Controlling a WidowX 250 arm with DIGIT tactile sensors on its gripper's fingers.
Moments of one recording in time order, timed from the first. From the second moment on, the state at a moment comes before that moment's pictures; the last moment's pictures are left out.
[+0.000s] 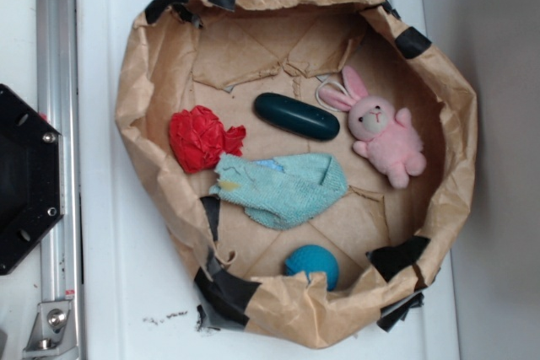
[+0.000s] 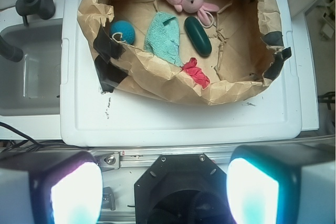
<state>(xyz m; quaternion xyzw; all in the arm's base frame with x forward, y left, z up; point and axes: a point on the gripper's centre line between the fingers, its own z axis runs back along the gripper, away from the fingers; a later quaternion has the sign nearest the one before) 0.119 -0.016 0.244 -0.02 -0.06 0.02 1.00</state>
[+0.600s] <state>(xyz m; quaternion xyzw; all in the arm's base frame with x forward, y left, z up) 0.168 0.005 0.187 -0.02 -0.13 0.02 0.99</state>
